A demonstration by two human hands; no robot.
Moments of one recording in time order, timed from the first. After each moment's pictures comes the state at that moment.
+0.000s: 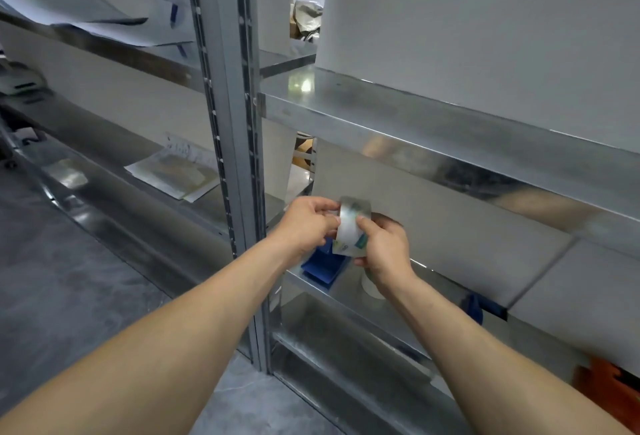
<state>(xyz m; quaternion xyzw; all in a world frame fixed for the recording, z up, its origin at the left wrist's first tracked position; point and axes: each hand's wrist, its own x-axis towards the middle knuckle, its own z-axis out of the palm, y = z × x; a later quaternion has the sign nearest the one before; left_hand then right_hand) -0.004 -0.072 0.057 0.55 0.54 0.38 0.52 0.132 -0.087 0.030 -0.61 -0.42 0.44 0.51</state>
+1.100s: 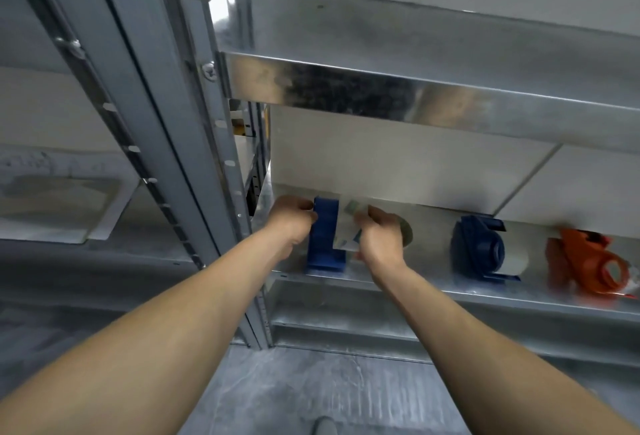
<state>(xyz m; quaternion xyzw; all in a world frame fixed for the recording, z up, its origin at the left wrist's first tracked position) -0.038 0.057 -0.033 0.61 0.55 0.17 0.55 0.077 -0.027 -0.053 -0.77 -0.25 0.31 0.49</state>
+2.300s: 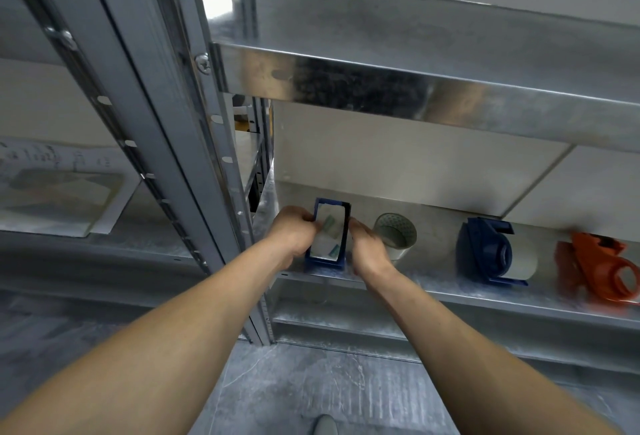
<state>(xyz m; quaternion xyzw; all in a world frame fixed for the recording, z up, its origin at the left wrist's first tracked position) -0.038 0.050 -0.052 0.63 0.55 0.13 0.53 0.074 -0.028 -0.071 -0.76 -0.29 0.41 0.40</state>
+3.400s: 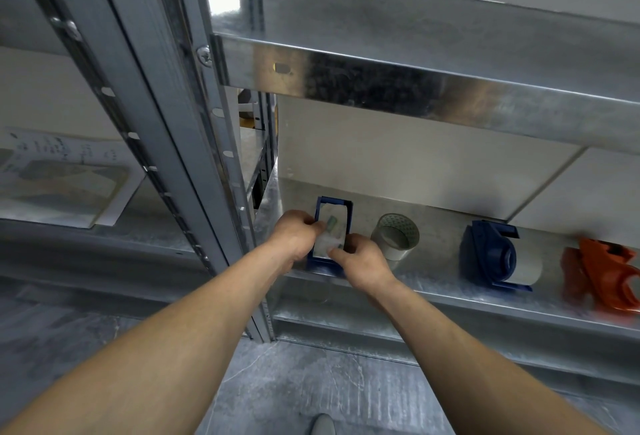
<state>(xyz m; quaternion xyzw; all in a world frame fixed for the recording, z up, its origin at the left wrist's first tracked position) -0.039 0.045 -0.065 0.61 0.56 0.13 0.54 0.079 -0.035 -0.103 -0.77 -0.36 0.39 0.34</state>
